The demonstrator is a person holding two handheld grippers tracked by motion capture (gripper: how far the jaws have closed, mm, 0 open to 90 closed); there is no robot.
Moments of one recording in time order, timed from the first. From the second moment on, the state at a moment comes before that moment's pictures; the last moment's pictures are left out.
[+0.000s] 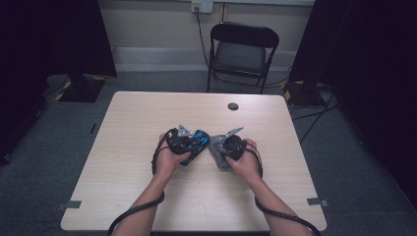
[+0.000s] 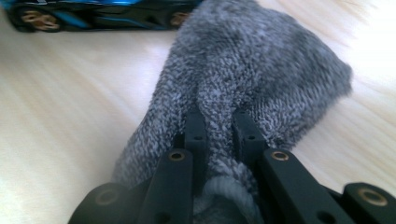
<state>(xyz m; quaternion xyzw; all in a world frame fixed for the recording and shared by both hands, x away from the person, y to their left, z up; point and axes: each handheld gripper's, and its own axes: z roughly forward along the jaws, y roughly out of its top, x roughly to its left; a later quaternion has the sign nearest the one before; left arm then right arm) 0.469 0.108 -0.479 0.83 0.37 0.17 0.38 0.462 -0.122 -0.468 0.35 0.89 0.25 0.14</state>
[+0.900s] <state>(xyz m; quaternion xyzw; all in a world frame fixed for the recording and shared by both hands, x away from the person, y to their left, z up) 0.469 0.107 -0.479 0.83 0.37 0.17 0.38 0.424 -0.077 -0.474 0.28 0.90 0.31 0.10</state>
